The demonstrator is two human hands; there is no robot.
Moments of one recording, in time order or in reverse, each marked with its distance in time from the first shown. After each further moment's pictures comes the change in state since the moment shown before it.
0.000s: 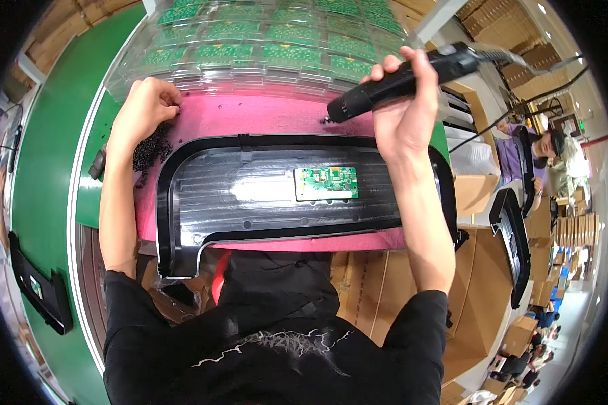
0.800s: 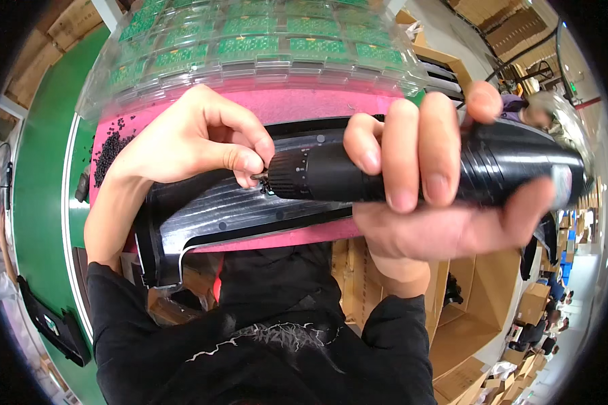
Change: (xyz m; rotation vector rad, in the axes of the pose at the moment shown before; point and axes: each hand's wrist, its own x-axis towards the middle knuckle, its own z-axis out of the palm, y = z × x) left_hand -0.005 0.152 0.009 -1.027 -0.855 0.180; right_hand -0.093 -0.052 0.046 0.240 -0.374 -0.226
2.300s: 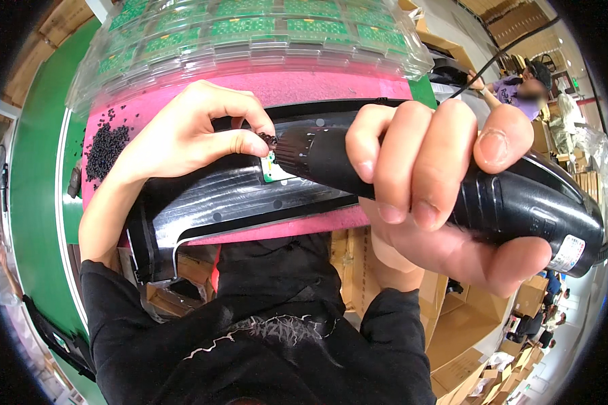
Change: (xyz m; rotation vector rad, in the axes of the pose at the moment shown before) left_hand 0.008 -0.028 -0.004 0.470 0.066 0.137; right_hand -0.007 0.005 -0.014 -0.208 -0.199 -0.064
